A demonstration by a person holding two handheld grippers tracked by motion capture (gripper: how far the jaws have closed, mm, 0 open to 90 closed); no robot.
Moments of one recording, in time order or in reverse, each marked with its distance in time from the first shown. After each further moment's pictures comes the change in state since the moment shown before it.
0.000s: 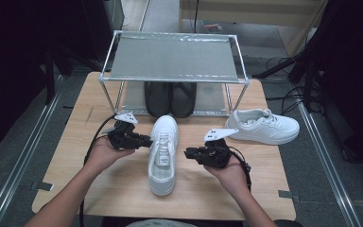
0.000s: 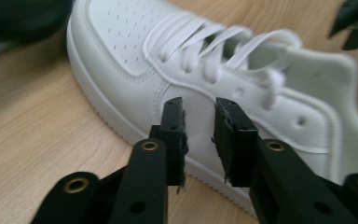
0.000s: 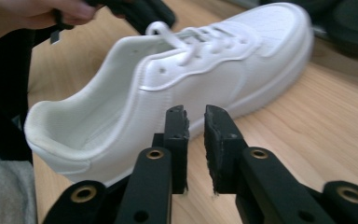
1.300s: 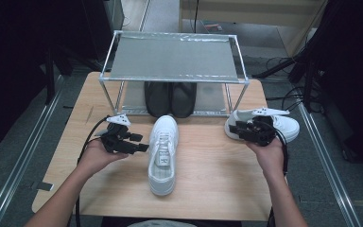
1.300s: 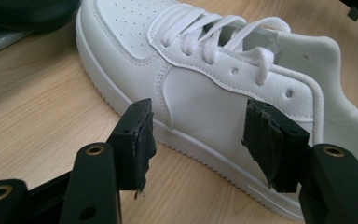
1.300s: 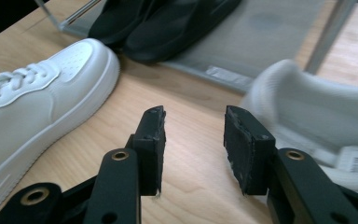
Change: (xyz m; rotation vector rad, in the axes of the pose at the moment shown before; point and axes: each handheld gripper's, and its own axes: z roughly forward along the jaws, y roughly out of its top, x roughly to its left) left arm 0.003 -0.014 -0.011 0.005 0.009 -0.012; right arm -0.101 0.000 -0.088 -0.083 -0.336 0.180
